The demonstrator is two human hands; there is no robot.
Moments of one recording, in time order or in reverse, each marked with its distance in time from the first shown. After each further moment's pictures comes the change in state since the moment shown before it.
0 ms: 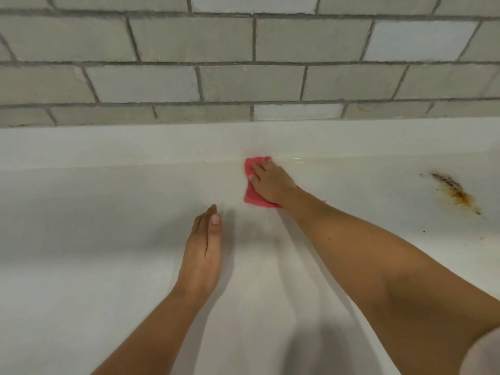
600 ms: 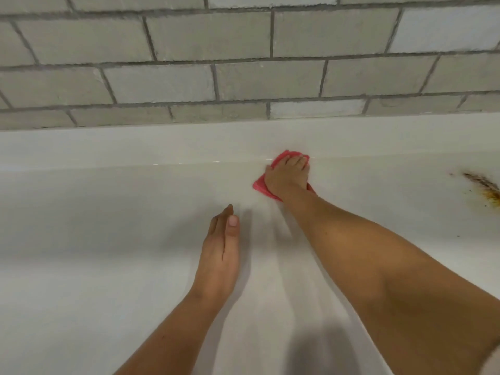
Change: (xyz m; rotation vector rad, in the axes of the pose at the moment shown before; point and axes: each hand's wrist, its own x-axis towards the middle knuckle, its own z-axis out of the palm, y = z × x) left_hand 0.006 -0.008 -0.001 0.028 0.014 0.016; right_hand 0.019 -0.020 0.007 0.006 0.036 0.430
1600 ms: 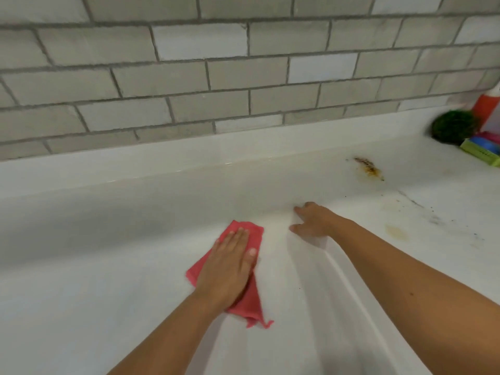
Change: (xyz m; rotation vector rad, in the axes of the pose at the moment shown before) left_hand -0.091 0.025 0.019 0.795 -0.485 0.337; right_hand -0.201 0.164 -0.075 -0.022 -0.348 -0.054
